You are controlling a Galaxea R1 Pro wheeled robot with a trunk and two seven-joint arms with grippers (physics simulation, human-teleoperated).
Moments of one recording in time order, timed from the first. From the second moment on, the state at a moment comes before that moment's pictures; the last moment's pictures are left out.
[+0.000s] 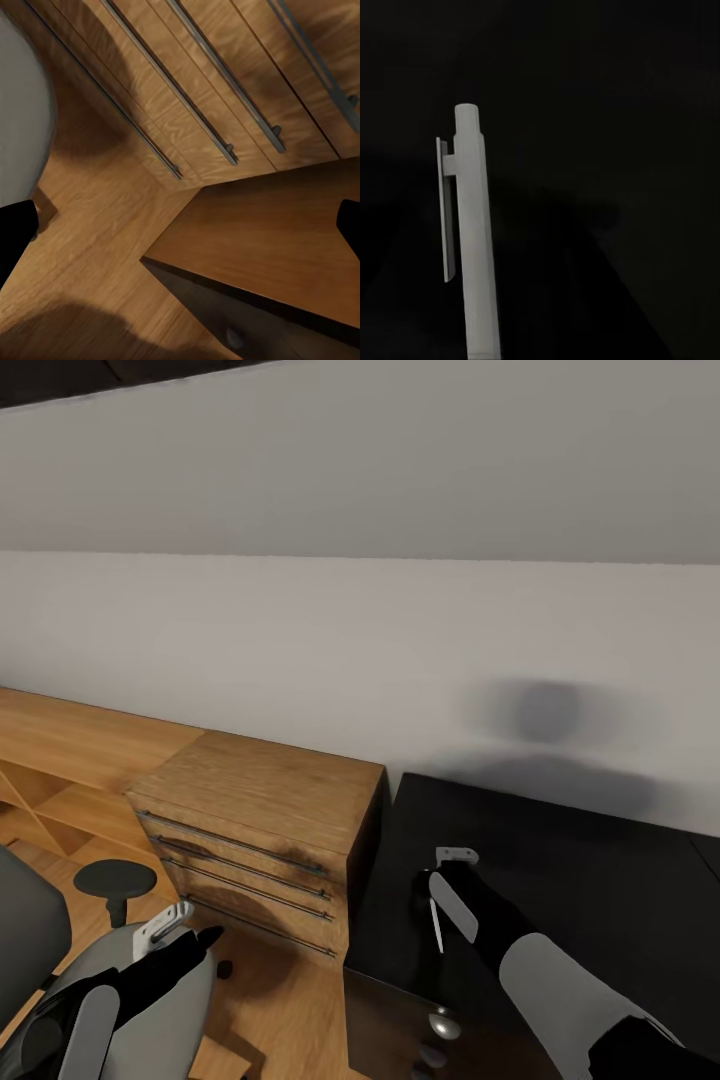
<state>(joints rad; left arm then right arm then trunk) -0.12 -0.05 0.33 -1.62 0.56 0.91 0.16 -0.79 0.04 0.46 -0.62 -0.63 0.57 -0.50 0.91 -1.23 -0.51</state>
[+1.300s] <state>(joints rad) -0.12 -0.05 0.33 -1.62 0.56 0.91 0.16 -0.79 0.04 0.36 -0.66 -0.63 0.69 -0.50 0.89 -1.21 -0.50</state>
